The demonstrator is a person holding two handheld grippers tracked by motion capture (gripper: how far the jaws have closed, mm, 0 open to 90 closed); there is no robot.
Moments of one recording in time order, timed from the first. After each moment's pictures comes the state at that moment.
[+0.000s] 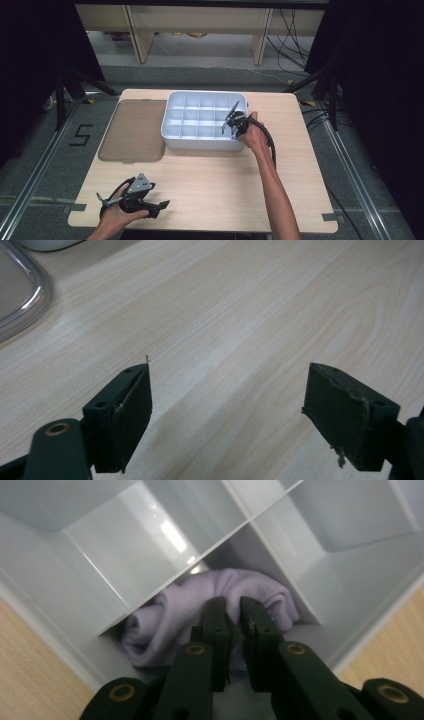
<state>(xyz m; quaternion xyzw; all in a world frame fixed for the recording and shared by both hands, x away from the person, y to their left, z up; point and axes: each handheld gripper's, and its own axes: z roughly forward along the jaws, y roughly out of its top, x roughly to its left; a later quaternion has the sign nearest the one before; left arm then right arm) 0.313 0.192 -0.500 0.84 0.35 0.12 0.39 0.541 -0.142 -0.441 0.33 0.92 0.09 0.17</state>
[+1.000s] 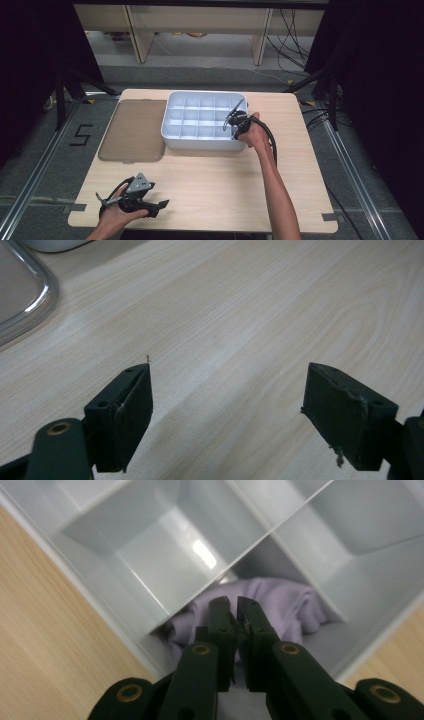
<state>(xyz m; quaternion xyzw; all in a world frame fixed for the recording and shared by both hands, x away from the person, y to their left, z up) 0.314 0.194 -0.499 0.84 0.35 0.12 0.39 0.537 -0.147 -0.435 0.36 0.92 0.14 0.12</state>
